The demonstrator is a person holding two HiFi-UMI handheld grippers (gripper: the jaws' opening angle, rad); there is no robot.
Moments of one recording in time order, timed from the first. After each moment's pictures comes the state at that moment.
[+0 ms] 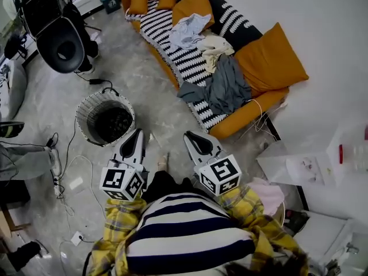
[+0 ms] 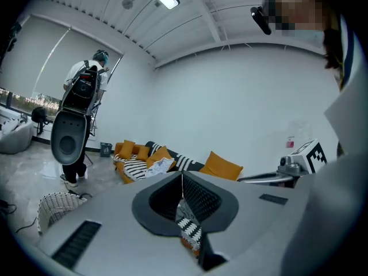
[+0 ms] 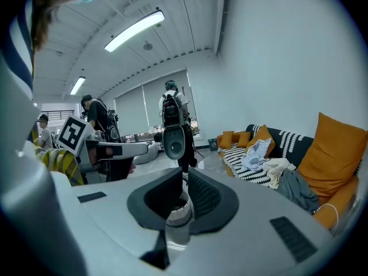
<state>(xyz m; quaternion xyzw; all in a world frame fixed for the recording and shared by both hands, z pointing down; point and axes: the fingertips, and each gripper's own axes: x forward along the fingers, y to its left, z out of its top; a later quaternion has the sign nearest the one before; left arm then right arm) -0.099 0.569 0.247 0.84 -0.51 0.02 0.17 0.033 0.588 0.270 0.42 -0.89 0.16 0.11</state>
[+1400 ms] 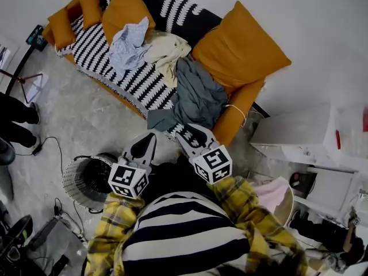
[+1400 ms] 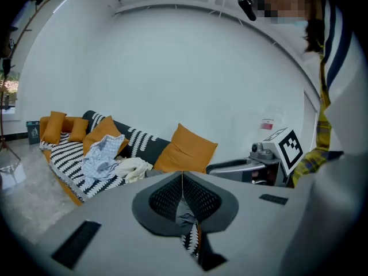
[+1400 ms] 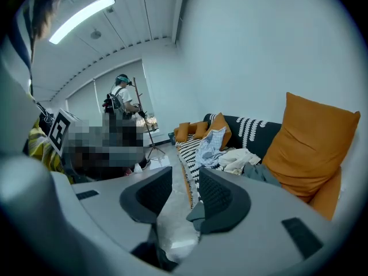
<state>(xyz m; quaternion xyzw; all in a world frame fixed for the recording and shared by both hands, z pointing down) 0.082 0.319 0.344 0.94 -0.24 0.13 0.21 0.166 0.346 0.363 0.56 -0.78 0.24 0.14</state>
